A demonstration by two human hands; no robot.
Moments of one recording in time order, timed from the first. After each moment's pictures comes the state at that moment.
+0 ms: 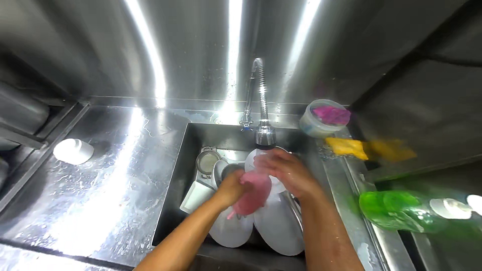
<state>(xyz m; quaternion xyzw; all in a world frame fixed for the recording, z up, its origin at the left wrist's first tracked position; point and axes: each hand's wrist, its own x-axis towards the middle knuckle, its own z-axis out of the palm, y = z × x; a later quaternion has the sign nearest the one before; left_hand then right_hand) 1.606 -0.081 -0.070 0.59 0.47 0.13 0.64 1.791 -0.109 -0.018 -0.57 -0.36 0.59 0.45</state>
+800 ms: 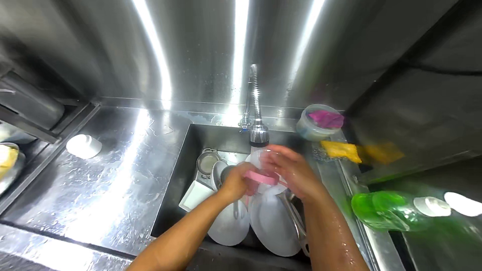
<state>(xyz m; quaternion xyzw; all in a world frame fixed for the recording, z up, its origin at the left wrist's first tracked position) 1.627 -0.088 -0.063 0.72 0.40 0.24 0.52 1.802 -0.124 -0.001 -0.59 -0.38 0.53 0.48</state>
